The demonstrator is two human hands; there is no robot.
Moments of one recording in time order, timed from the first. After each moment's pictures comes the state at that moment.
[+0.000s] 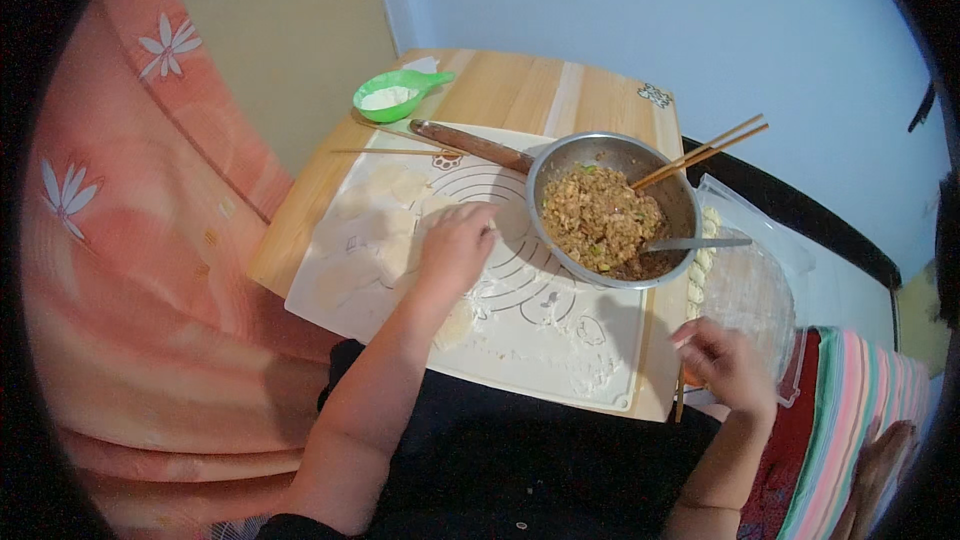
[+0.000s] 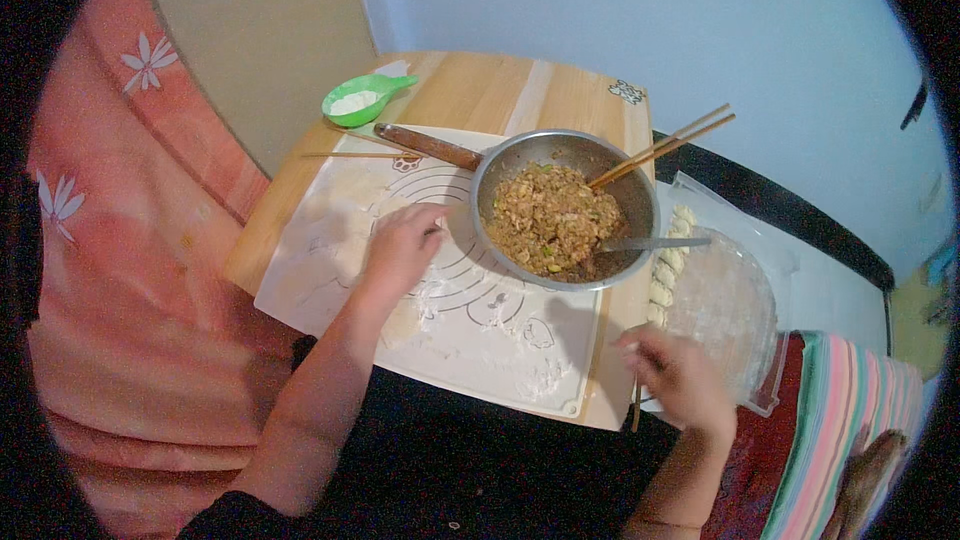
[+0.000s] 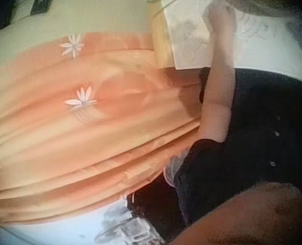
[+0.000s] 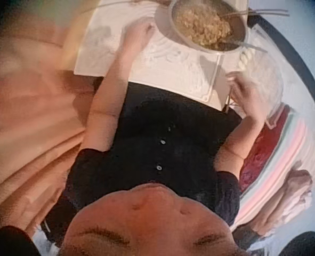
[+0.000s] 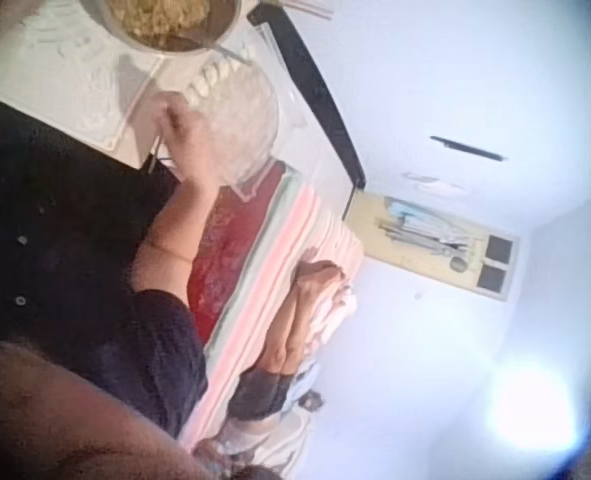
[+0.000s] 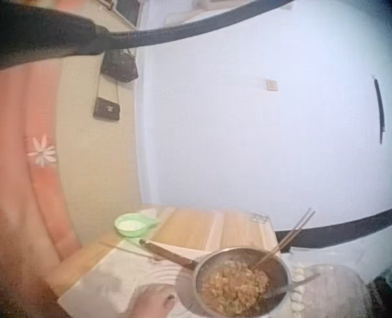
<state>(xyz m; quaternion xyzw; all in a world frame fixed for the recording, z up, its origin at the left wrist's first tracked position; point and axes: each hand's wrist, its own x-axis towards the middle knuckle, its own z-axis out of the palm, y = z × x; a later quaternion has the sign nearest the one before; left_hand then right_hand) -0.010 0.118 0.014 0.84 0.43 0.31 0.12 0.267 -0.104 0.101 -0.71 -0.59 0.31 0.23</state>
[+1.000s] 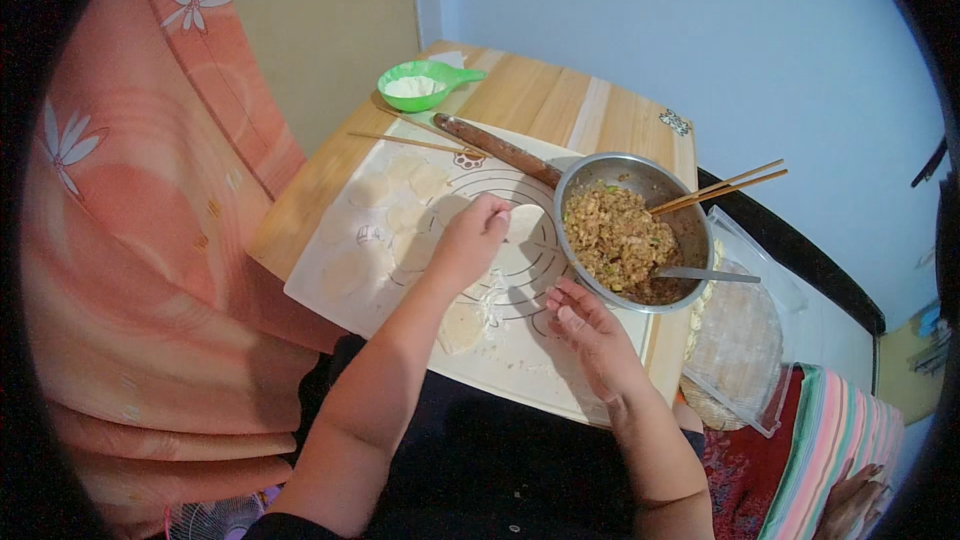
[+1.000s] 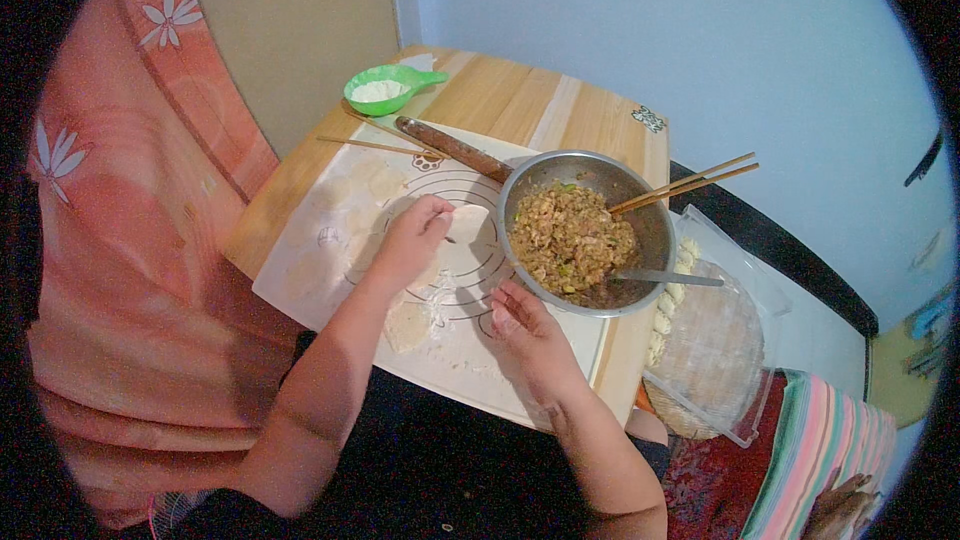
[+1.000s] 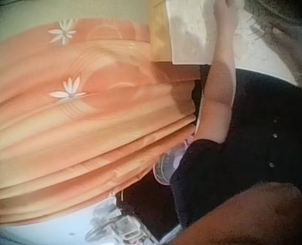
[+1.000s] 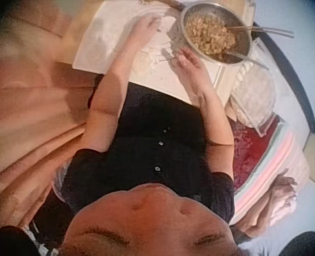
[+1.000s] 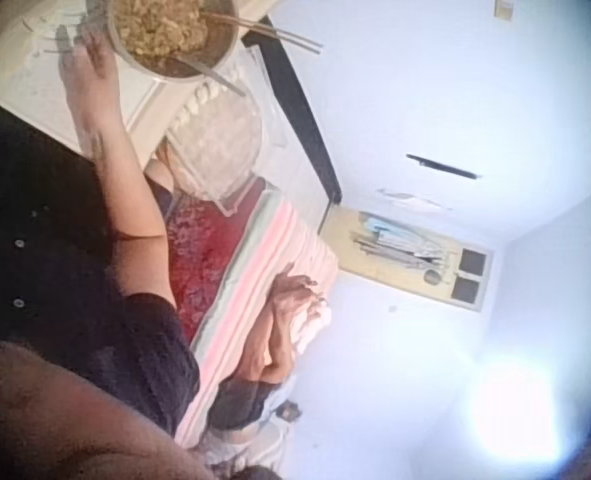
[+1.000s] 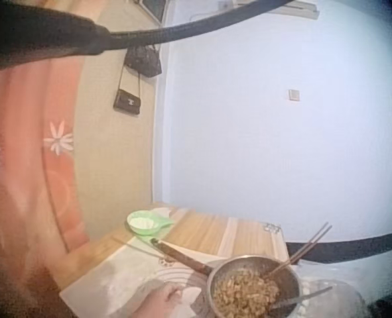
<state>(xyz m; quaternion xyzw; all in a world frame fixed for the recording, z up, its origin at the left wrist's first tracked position) -0.011 0.129 0.015 0.68 0.46 0.38 0.43 0.153 -0.015 0.026 -0.47 -0.34 0.63 0.51</state>
